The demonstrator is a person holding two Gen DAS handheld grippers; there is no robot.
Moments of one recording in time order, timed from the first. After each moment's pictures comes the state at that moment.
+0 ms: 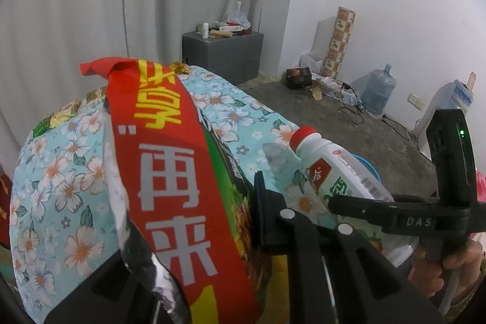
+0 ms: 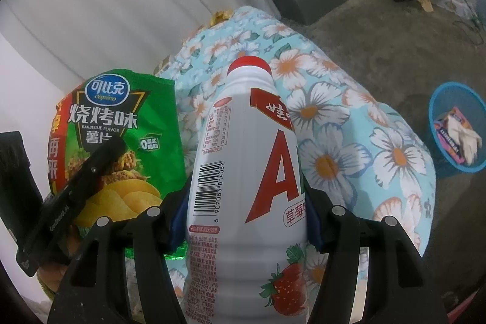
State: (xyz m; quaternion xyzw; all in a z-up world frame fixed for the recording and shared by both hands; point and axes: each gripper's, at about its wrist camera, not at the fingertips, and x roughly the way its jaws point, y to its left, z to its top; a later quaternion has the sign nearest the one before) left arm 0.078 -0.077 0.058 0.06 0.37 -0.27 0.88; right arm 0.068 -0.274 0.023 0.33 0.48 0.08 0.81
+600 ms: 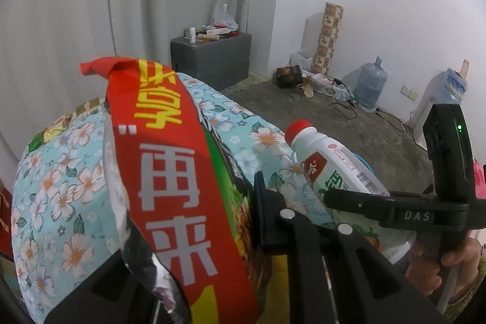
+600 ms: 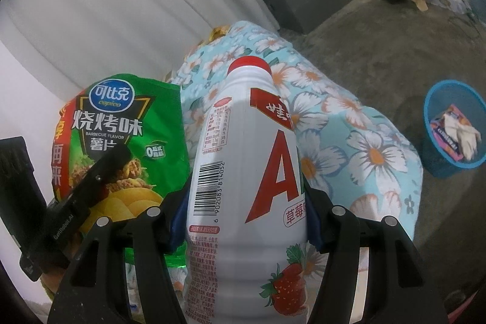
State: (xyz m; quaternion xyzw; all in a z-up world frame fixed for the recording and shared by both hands) left arm 0.066 -0.099 0.067 0.08 0.37 -0.29 0.88; right arm 0.049 -0.298 0.028 0.35 0.45 0.07 0.82
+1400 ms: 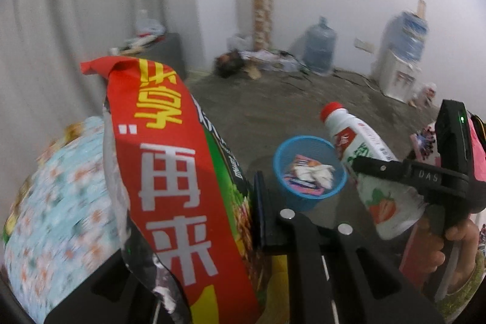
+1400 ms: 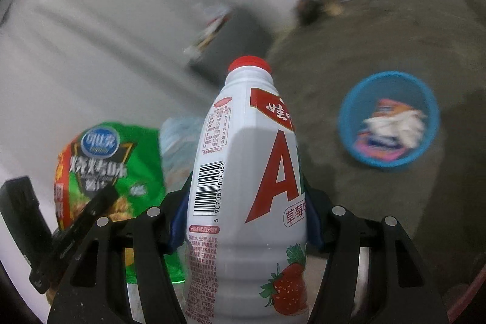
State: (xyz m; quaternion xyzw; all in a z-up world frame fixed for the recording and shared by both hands) left arm 0.076 -0.266 0.060 0.20 0.36 -0.42 0.81; right arm -0.046 -0.475 -0.009 0.49 0.34 -0.11 0.80
